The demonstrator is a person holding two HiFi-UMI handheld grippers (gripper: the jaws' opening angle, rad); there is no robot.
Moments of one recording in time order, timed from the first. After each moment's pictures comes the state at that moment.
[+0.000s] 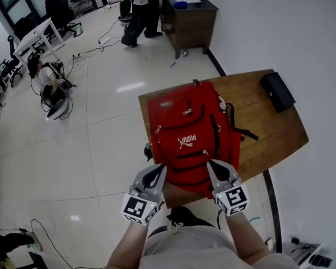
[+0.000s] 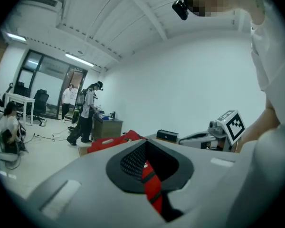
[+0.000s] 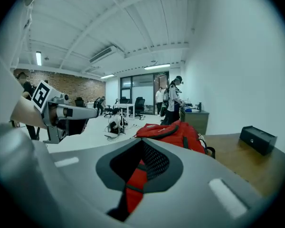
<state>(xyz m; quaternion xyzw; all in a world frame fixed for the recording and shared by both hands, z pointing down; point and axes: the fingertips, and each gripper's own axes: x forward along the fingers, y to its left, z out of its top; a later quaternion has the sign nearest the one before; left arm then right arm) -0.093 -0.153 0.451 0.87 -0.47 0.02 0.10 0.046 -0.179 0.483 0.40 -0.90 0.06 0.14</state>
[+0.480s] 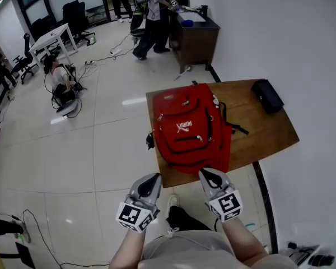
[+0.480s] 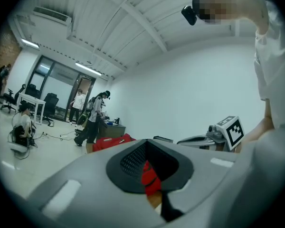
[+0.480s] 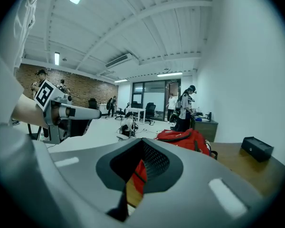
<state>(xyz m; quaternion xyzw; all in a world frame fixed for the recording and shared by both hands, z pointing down) -0.082 0.003 0.419 0.85 -0.51 -0.03 0.10 0.047 -0.037 0.445 0.35 -0.93 0.02 0.12</state>
